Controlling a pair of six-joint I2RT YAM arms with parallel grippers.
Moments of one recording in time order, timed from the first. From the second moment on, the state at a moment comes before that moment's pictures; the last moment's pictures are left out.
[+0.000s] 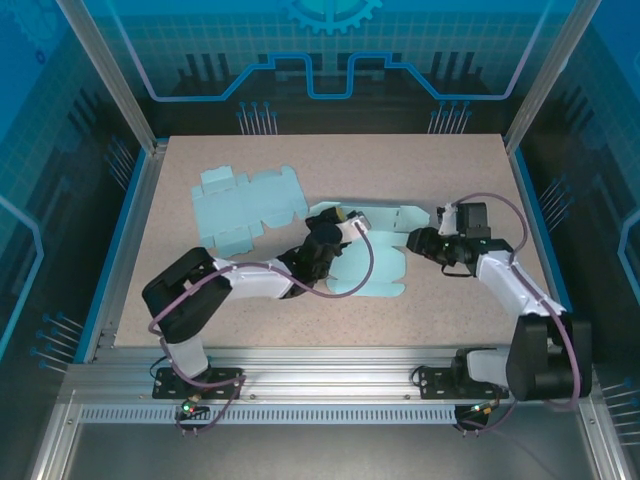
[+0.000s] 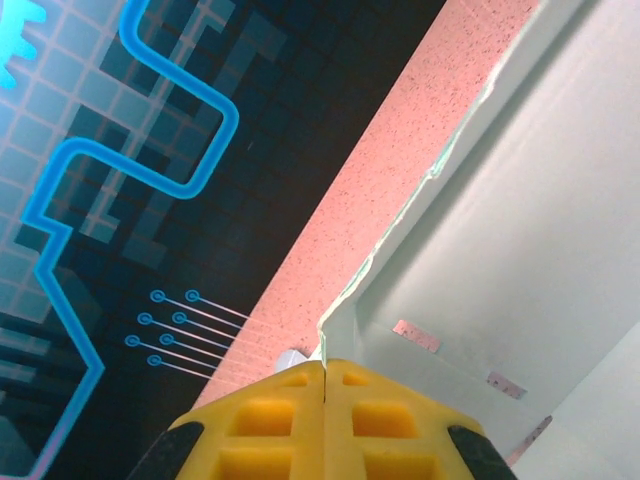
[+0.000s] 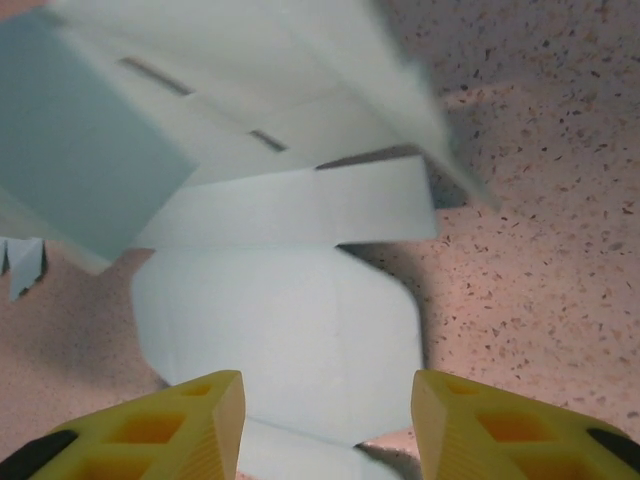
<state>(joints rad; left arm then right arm) -0.84 1.76 0.92 0.57 -0.65 0.72 0.02 1.30 0.75 -0.41 -0.45 0.41</state>
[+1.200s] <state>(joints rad) -0.77 1.74 0.92 0.36 -0.50 0.40 0.07 1.68 0.83 -0.19 -0.46 0.46</state>
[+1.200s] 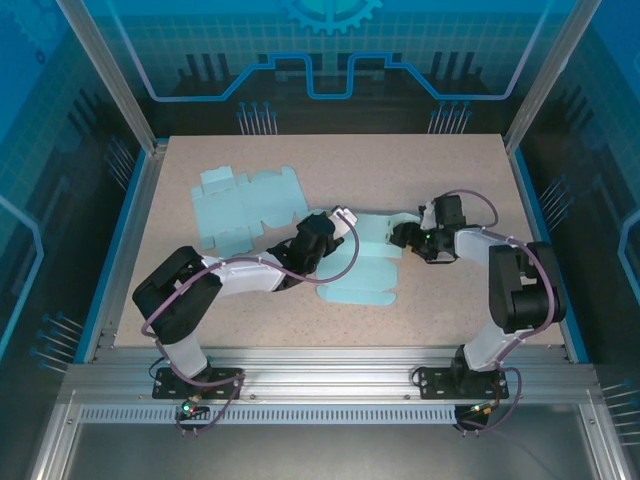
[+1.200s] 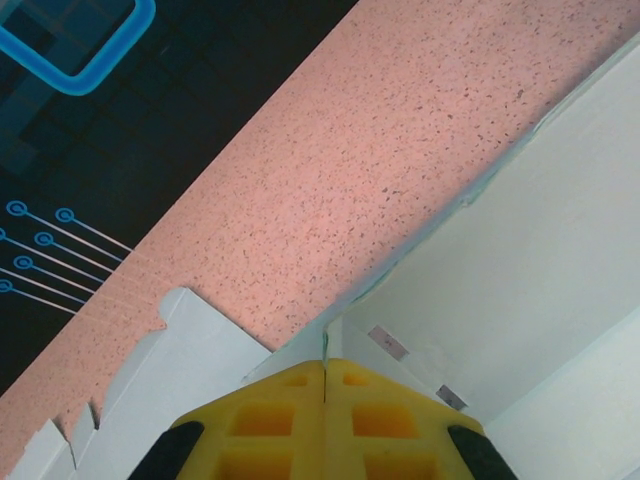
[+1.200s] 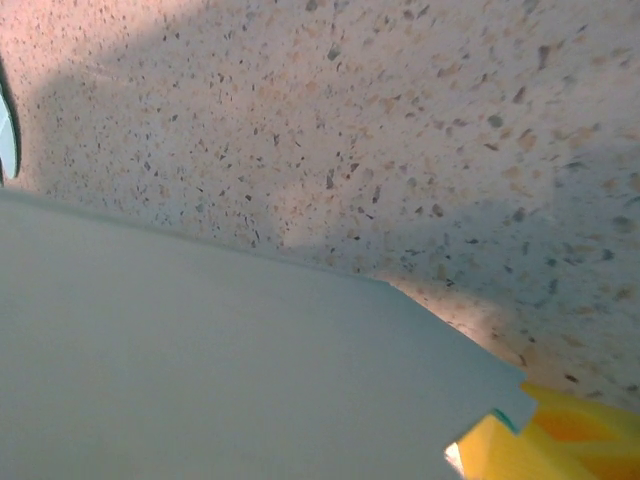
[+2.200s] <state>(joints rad) -0.77 1.74 0.99 0.25 -0.53 0.22 0.09 1.50 0.76 -0.20 -0.46 0.52</state>
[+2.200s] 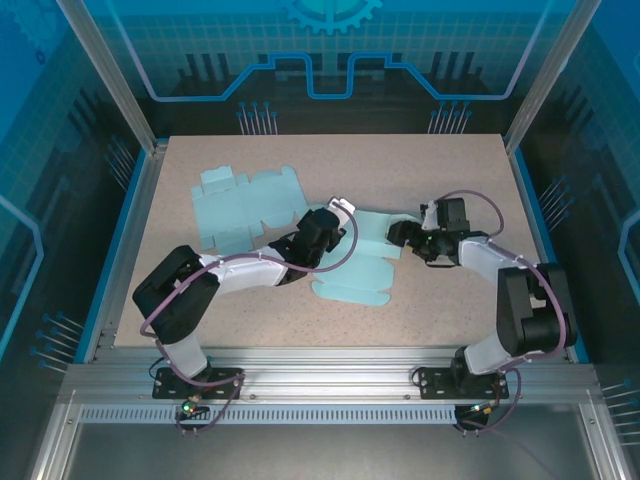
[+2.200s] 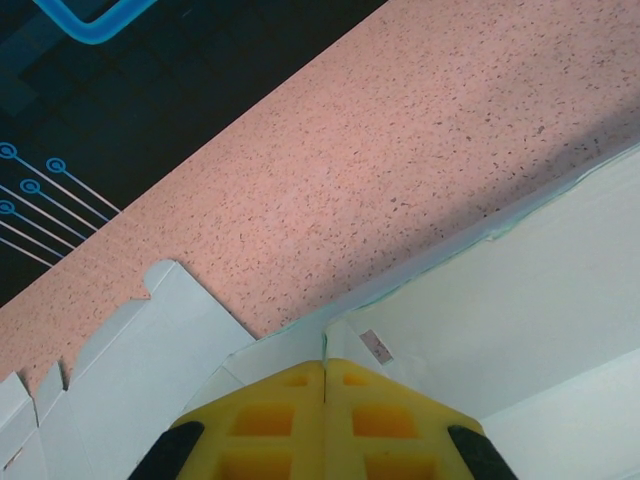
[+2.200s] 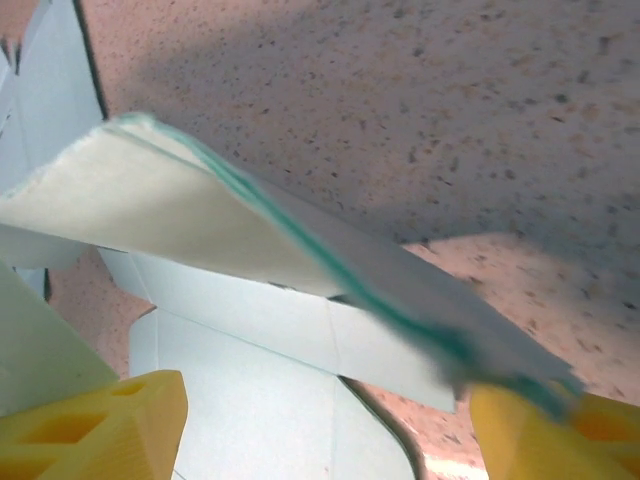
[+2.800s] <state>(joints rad) -0.72 1.68 0.96 0.24 -0.42 0.10 0.10 1.43 0.63 -0.13 -0.45 0.49</state>
